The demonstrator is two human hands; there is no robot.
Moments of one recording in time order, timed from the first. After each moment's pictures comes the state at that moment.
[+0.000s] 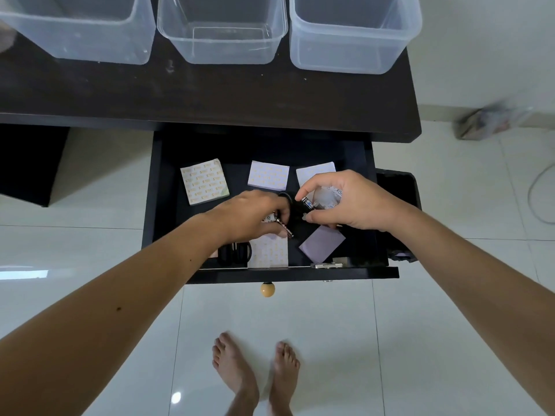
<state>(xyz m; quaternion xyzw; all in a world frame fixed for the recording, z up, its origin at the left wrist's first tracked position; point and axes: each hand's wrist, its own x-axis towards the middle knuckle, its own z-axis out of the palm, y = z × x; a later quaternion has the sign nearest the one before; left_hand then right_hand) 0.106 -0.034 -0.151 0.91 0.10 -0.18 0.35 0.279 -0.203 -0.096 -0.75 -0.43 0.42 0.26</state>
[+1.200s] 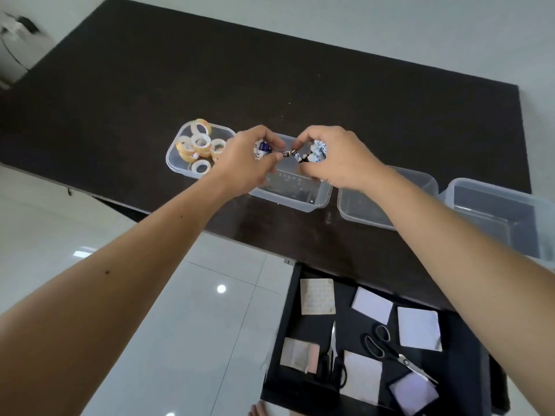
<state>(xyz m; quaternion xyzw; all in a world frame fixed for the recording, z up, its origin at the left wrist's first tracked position) 0.058 0.260 0.035 0.78 0.43 0.18 0.42 0.242 0.173 0.049 -0.73 -0.56 0.30 0.25</state>
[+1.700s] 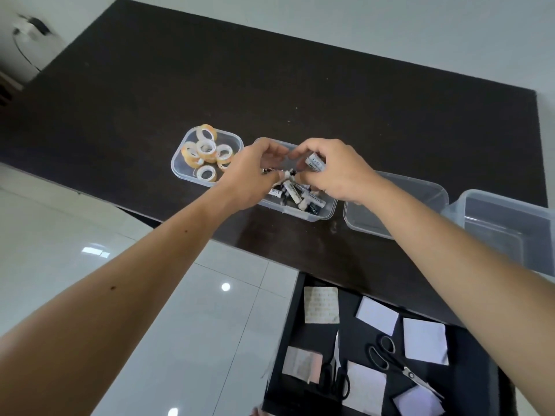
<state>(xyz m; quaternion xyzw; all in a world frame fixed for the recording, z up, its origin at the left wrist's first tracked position) 0.057 0.267 0.017 0.78 0.42 0.16 0.44 0.240 0.186 0.032 -0.72 -0.56 0.32 0.25</state>
